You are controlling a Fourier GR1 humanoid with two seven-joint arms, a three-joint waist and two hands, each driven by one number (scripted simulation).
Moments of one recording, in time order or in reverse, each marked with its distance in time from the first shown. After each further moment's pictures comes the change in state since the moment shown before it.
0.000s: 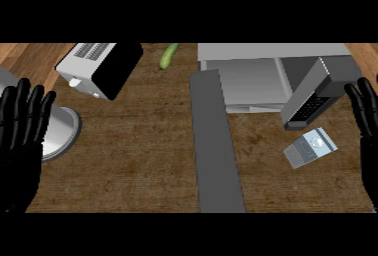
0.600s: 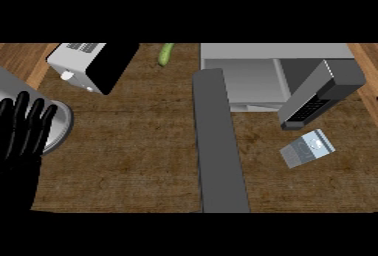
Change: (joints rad) left arm 0.081 -0.025 0.041 -0.022 0.184 -0.062 0.054; right arm 0.072 -0.141 -0.180 -0.026 -0.332 0.205 0.098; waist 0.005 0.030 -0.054
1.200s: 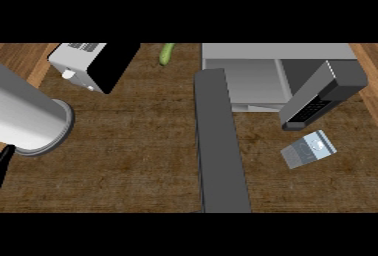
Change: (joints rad) left arm 0.253 0.012 0.116 -0.194 0.208 -0.144 0.032; right arm 0.075 0.016 -0.063 0.059 0.027 0.066 -0.017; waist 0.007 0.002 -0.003
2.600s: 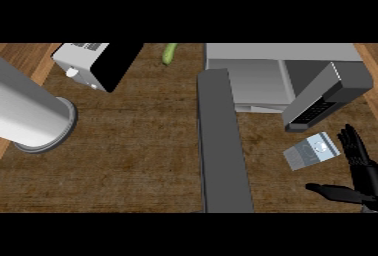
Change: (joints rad) left arm 0.276 -0.045 0.198 -0.018 0.126 -0.257 -0.073; right arm -0.135 -0.002 -0.056 0.981 0.396 -0.071 -0.631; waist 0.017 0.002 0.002
